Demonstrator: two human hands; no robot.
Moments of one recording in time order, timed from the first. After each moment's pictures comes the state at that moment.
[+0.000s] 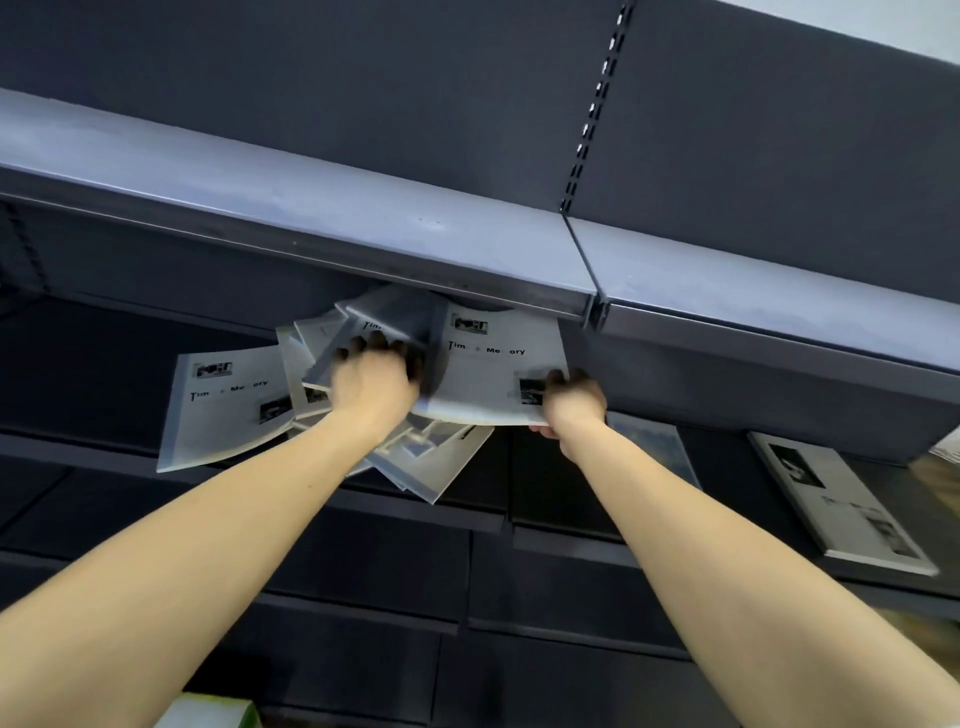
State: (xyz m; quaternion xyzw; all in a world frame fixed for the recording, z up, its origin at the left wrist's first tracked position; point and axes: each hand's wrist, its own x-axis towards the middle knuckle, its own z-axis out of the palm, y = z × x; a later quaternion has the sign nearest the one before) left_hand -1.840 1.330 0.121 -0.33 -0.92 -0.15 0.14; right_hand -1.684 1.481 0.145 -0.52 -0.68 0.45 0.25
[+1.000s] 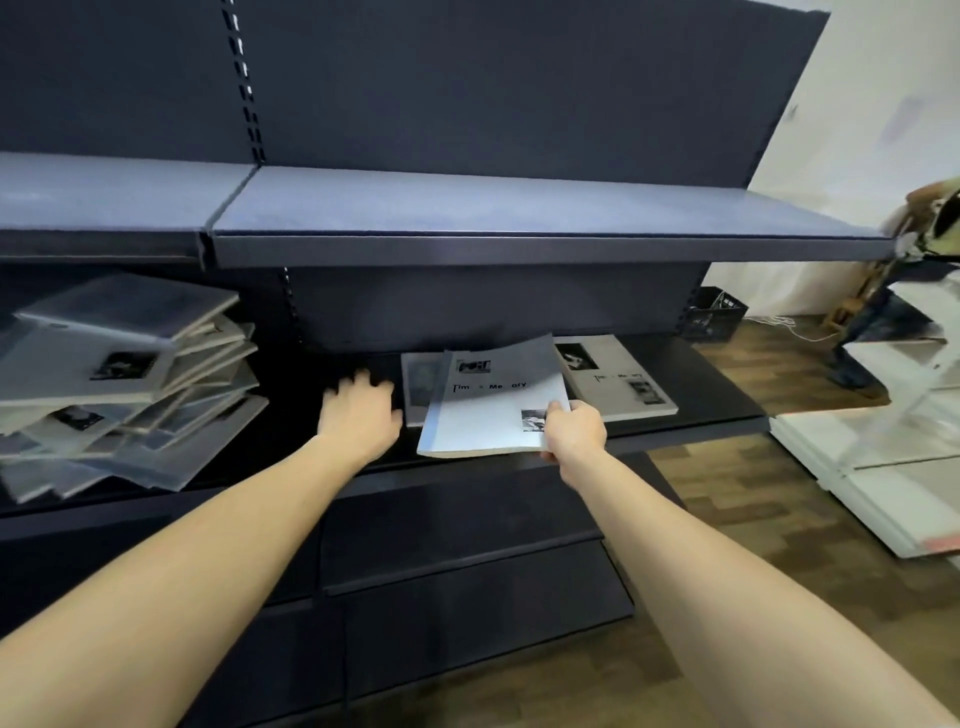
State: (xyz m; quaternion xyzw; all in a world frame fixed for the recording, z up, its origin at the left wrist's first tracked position) left_hand -1.580 1.495 0.090 -0.51 -0.86 -0.04 0.06; right_hand -1.357 1.600 0.094 -0.61 -0.55 0.47 0.33
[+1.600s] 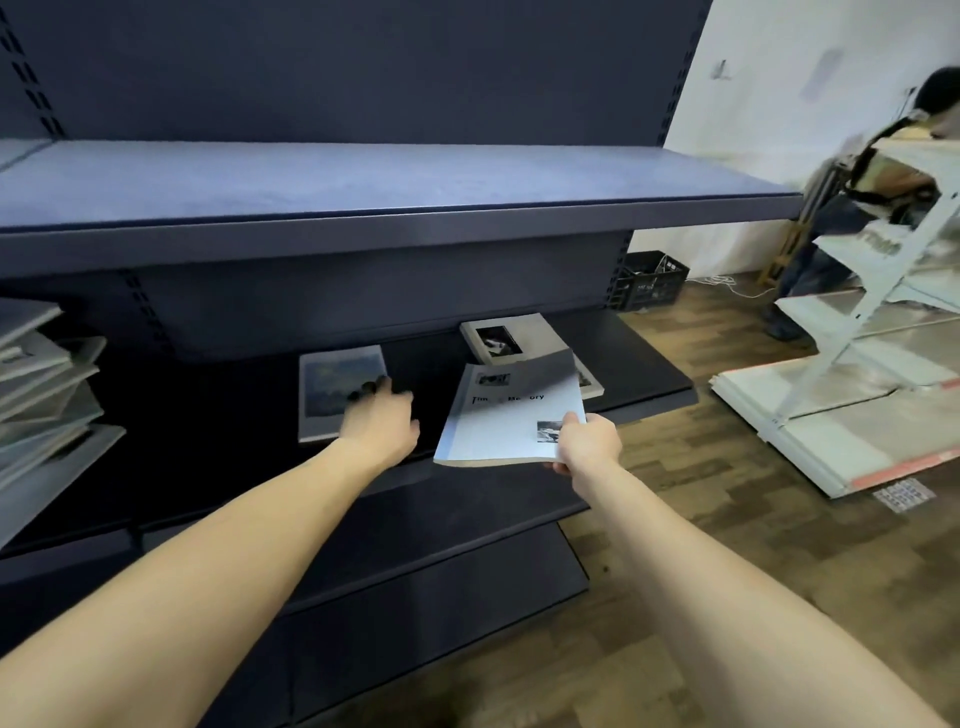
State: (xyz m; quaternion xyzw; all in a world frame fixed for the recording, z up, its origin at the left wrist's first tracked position) left_hand -1.474 1.617 0.060 -0.59 -0.81 -0.04 0.00; right_hand -1.242 1.690 0.052 -0.68 -0.45 0.47 0.34
